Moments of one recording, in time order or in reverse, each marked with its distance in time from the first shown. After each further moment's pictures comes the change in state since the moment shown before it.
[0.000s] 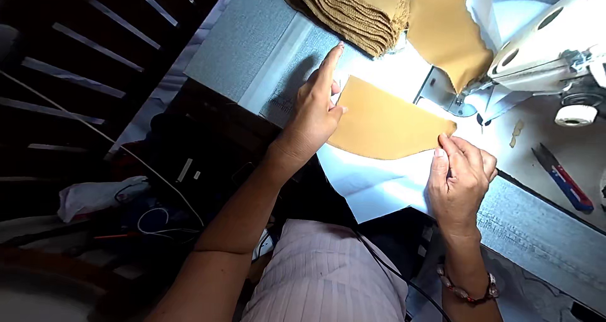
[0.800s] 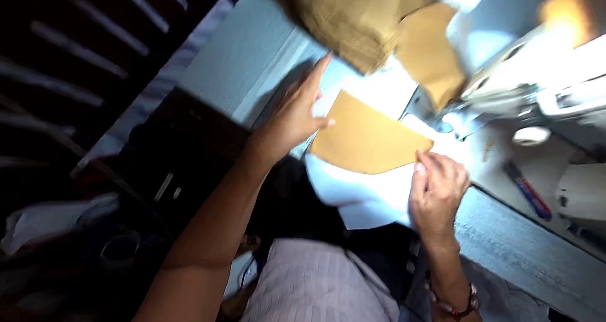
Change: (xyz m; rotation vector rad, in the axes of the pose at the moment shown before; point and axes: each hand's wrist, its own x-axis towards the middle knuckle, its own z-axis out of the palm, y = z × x) left_hand 0.015 -0.011 -0.027 0.077 -0.222 -0.053; right_hand -0.004 -0.002 -0.002 -0.042 -0.055 -0.017
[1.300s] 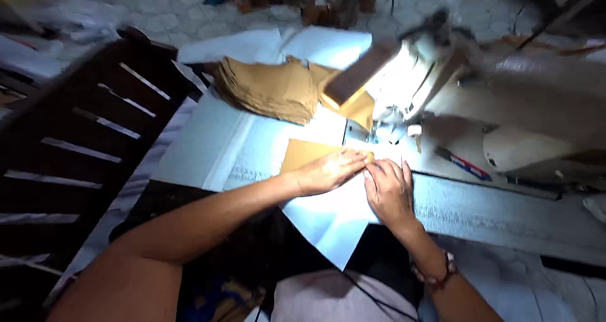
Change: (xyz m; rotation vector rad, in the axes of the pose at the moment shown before) left_hand 0.045 0.034 0.094 0.134 -0.331 1.126; right_hand 0.006 -0.006 0.005 -0.018 0.069 -0.012
